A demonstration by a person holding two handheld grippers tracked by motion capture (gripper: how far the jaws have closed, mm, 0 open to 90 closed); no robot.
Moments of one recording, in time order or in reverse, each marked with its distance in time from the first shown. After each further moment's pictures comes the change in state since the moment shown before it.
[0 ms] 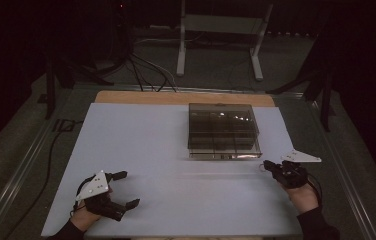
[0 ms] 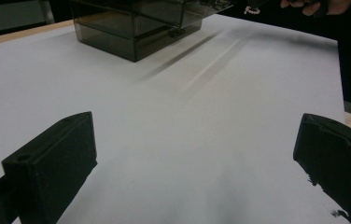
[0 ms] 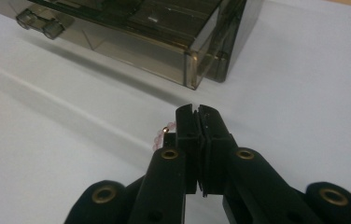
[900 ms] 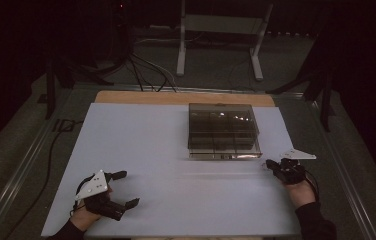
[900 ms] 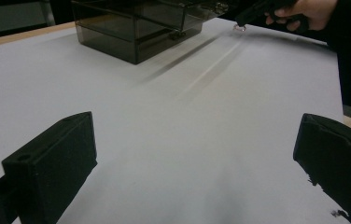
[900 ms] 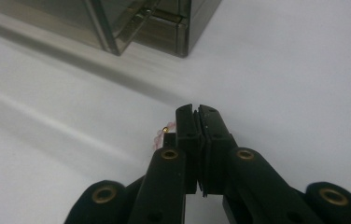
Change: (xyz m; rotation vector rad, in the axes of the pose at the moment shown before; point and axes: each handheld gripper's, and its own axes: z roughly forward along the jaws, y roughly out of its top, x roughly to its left) left arm 0.001 0.000 -0.001 -0.011 -0.002 -0.010; right arm -0.025 -0.015 0.029 0.051 -0.062 0.016
